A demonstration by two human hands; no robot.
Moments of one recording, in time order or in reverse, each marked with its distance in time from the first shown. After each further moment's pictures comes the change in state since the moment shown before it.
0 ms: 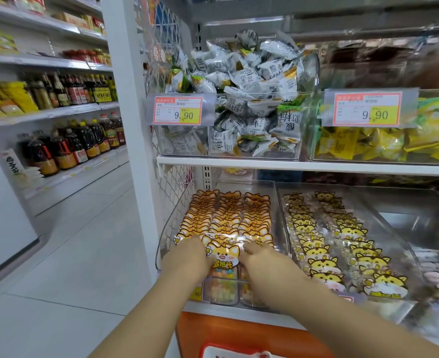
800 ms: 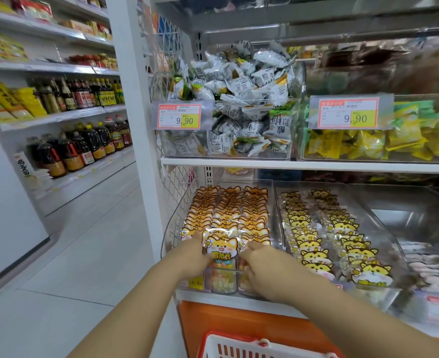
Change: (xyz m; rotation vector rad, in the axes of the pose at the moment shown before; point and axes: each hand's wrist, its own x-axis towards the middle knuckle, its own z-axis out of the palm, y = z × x) left_hand -0.005 -0.017 -0.007 -0.219 -0.223 0.129; right_hand -0.015 0.007 0.001 0.144 0.038 -0.039
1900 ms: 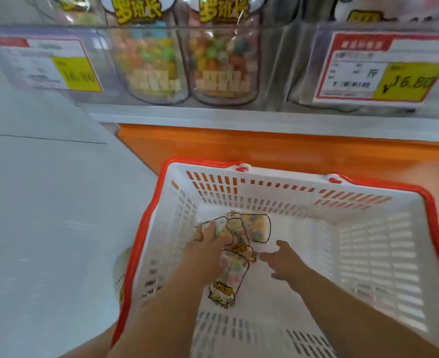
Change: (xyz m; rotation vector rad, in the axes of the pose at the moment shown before) left_hand -0.117 -0.071 0.363 0.305 -0.634 0.042; right_hand -0.161 0.040 0.400 1.219 -0.685 1.147
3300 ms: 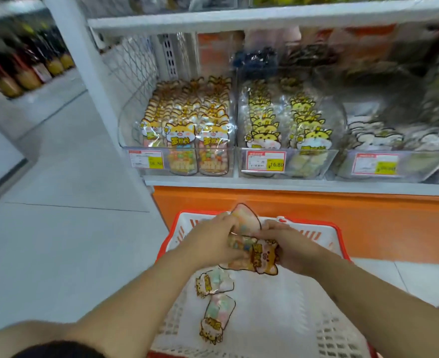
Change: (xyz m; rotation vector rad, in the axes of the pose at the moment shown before) left_hand -0.139 0.081 -0.177 -0.059 0.437 0.257; right_hand -0.220 -0.087 -0.081 0.343 -0.308 -0.604
